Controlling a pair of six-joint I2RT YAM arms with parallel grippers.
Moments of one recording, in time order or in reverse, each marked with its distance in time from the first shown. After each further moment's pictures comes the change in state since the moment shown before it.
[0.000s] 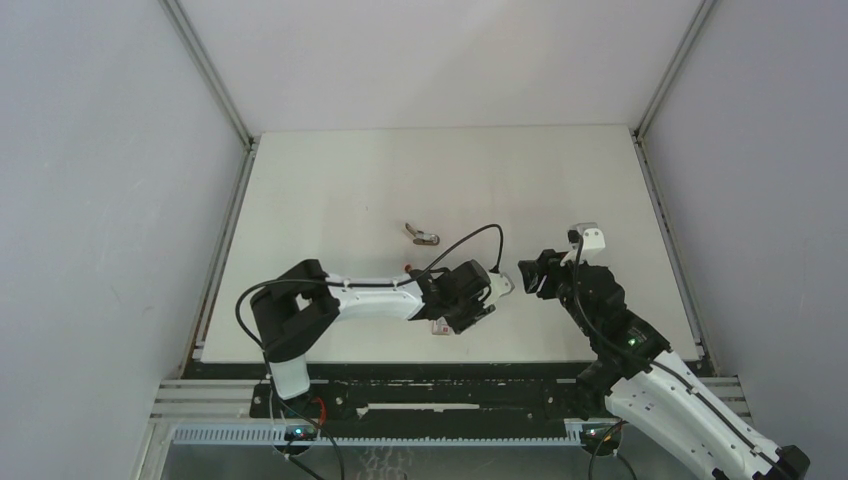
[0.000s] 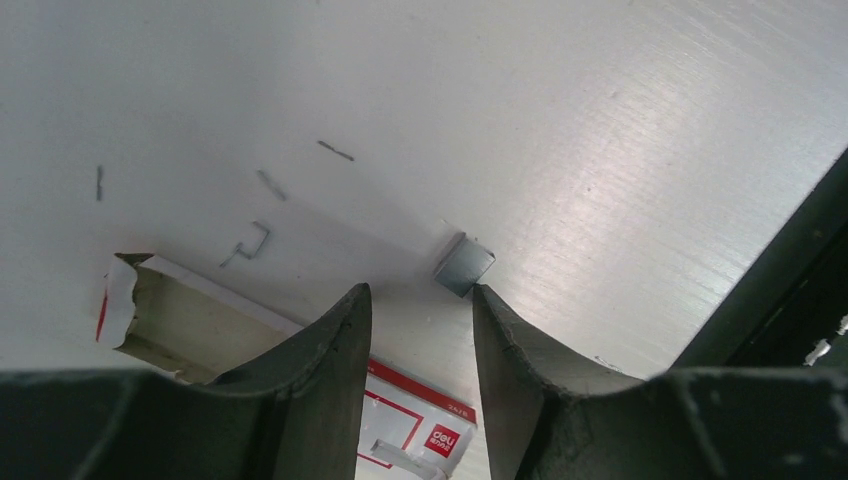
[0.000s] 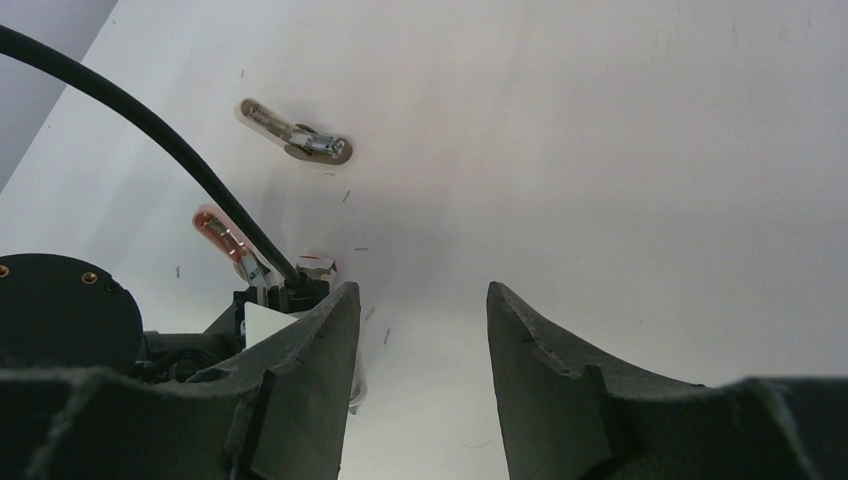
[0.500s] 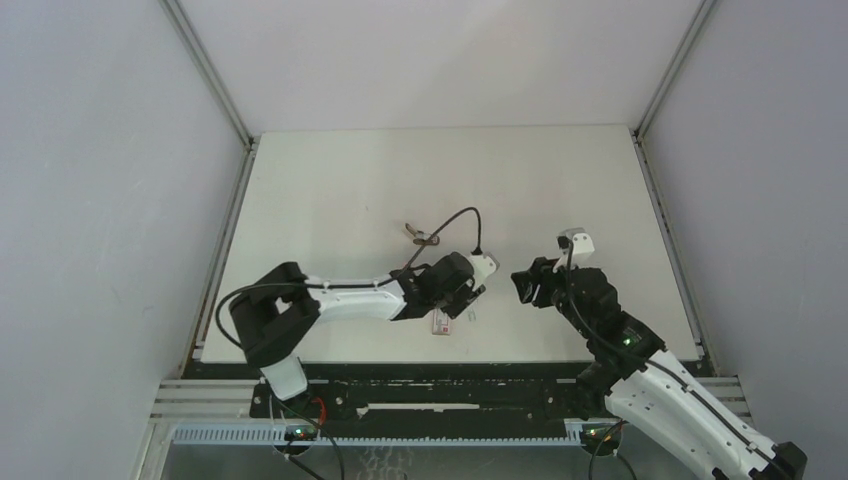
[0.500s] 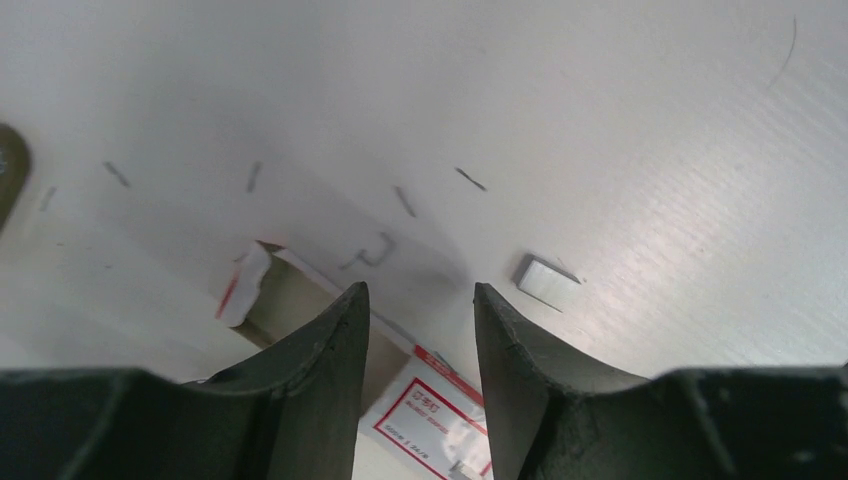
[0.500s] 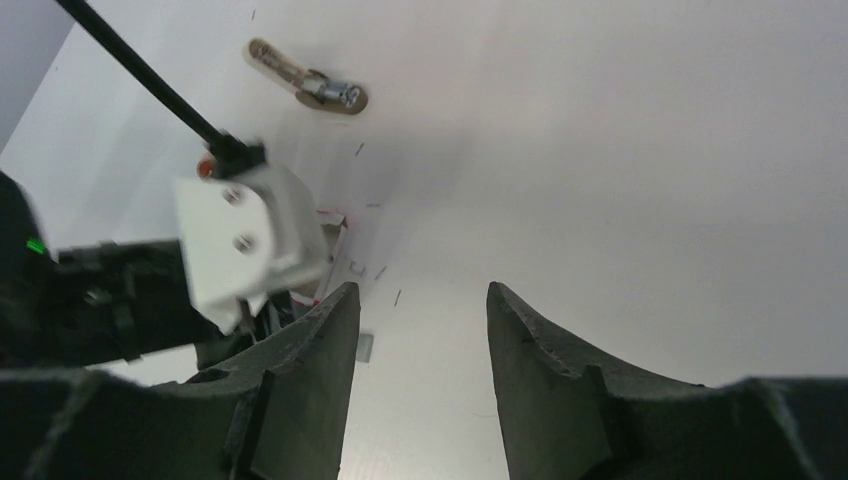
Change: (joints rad) left arm 0.042 -0.072 -0.101 0.179 -0.153 -0.030; right arm 0.000 0.002 -0.039 -0.019 -0.084 0.015
